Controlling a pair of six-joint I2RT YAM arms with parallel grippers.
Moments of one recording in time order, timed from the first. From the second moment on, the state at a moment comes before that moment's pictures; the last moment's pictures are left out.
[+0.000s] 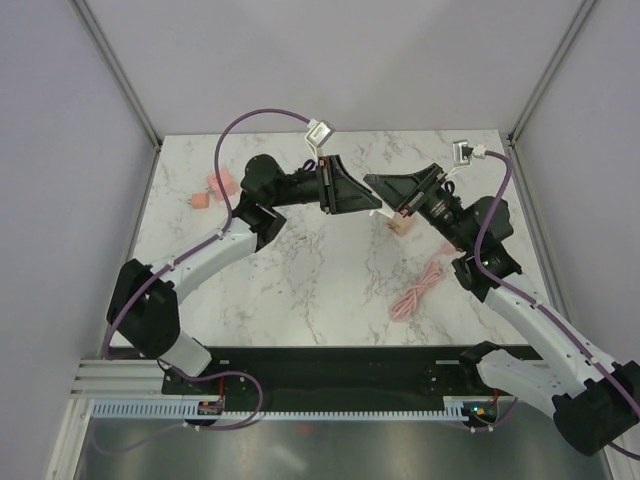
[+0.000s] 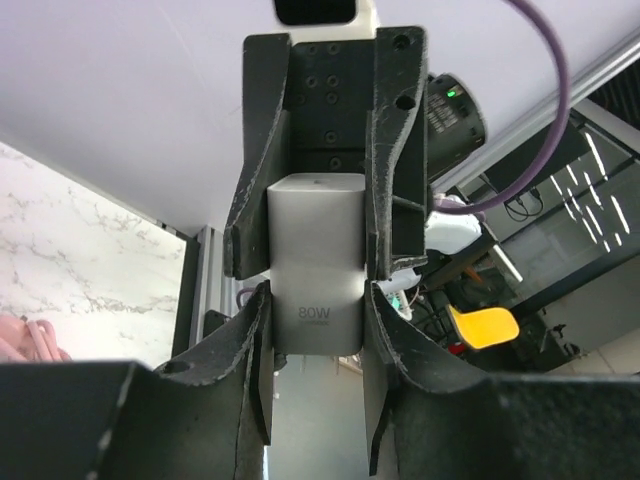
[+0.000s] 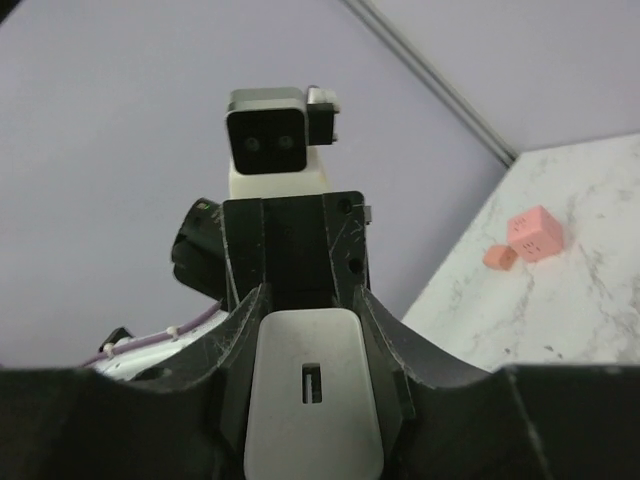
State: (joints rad) left arm -0.65 1.54 1.20 0.73 0.91 -1.08; right arm 0.47 1.00 0.80 0.58 -0.33 1.03
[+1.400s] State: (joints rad) left arm -0.52 1.21 1.12 -0.35 0.38 -0.40; right arm -0.17 1.50 0.95 -0.50 0.19 0.94
